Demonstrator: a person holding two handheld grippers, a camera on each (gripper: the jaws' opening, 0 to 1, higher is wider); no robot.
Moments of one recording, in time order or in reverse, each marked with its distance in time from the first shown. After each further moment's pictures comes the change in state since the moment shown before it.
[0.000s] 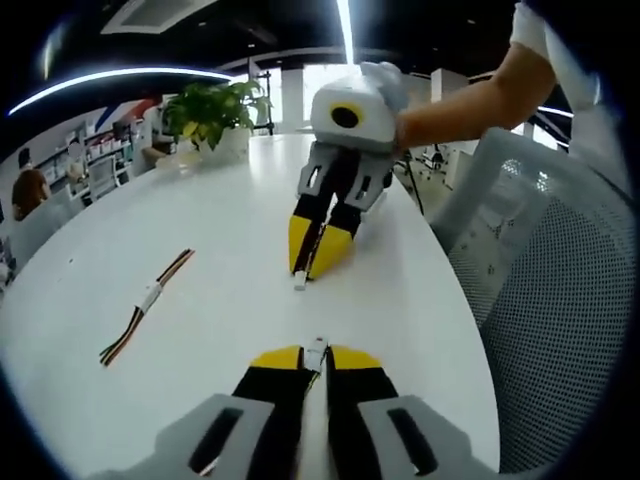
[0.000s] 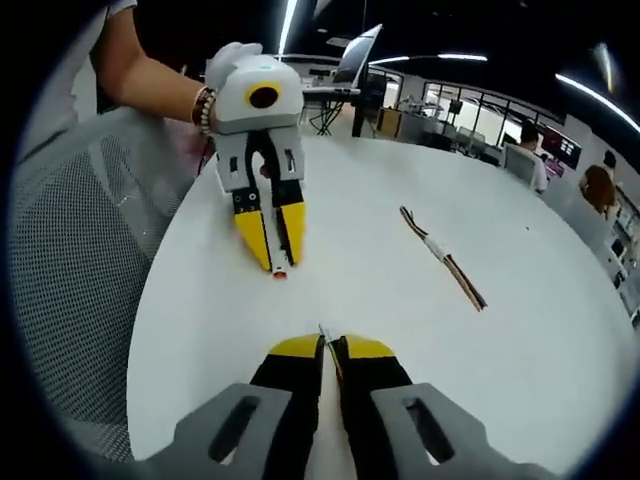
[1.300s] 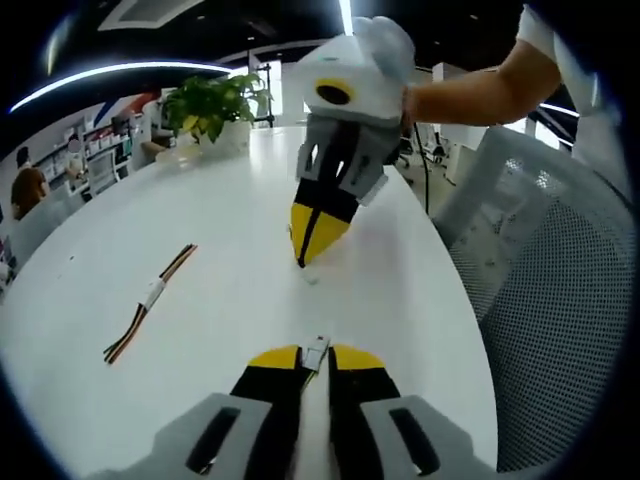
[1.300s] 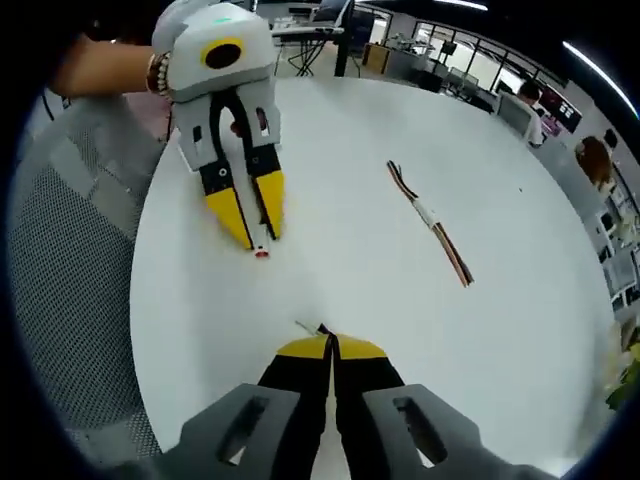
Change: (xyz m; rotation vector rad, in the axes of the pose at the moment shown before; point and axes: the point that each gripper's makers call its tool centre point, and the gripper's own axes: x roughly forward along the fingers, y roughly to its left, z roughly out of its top) left arm -0.001 0.005 -0.003 -0.014 0.039 0.002; right arm -0.006 -0.006 -0.004 -0.045 0.290 -0.105
